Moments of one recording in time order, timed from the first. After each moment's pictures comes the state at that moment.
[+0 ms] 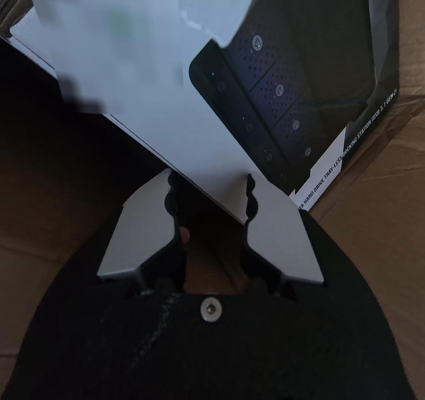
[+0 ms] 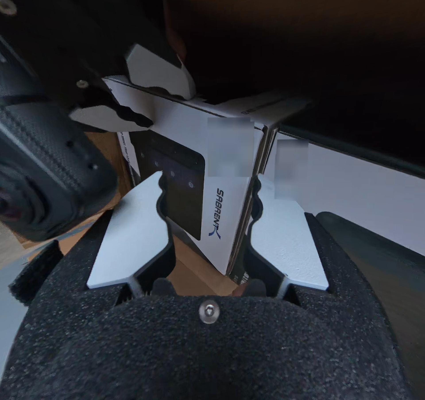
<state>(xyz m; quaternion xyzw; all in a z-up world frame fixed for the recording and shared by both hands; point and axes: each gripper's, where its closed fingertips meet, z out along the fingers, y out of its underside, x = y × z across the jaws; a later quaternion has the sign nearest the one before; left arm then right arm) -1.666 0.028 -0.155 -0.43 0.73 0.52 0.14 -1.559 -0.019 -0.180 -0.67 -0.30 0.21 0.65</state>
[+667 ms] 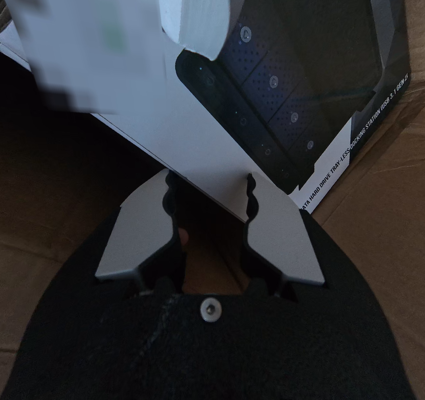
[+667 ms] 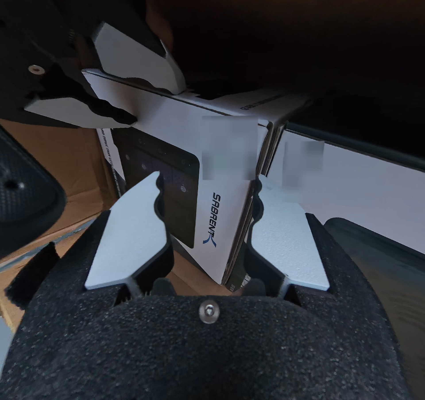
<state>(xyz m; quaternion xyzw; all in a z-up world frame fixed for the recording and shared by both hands) -1.672 0.022 -0.157 -0.39 0.74 0.53 0.14 -1.570 -0.003 -0.186 -0.67 -0.28 0.19 0.66</state>
